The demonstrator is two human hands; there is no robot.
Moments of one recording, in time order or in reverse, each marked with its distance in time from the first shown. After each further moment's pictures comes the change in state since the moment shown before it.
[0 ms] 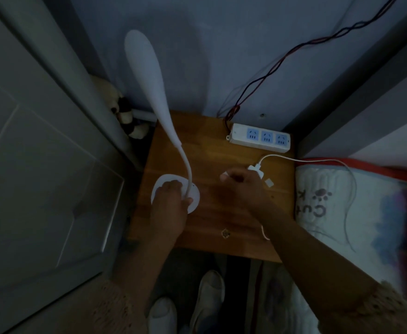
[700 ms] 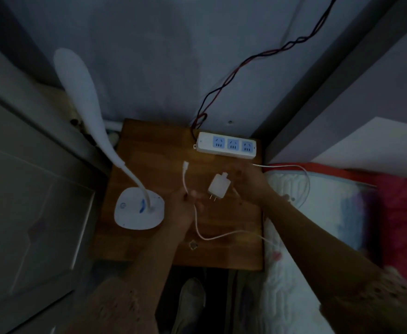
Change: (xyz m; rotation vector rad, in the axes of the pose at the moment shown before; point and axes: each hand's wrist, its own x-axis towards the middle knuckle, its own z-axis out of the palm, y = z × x) left_hand 0.007 0.088 0.045 -0.742 -0.255 -0.282; right_hand 0.029 0.004 -0.098 -0.615 -0.034 -0.141
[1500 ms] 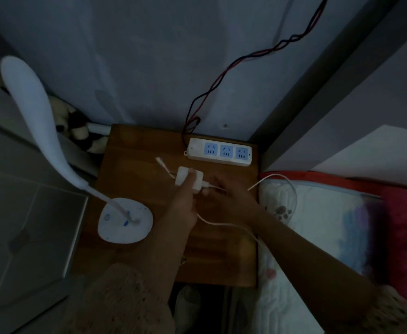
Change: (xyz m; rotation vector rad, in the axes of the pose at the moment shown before) left_hand 0.032 0.045 0.046 -0.843 0.072 -0.331; right_hand 0.007 0.012 0.020 0.391 -0.107 -0.094
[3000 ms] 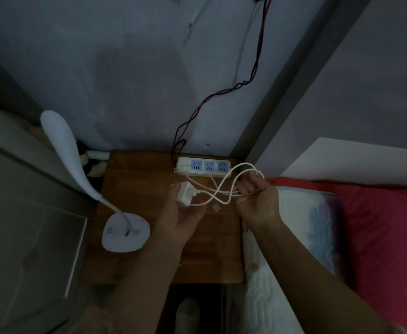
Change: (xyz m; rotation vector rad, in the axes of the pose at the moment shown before) left_hand -0.076 0.016 0.008 -0.280 -0.198 -0.191; right_hand -0.061 -0.067 -0.054 1.662 0.490 0.039
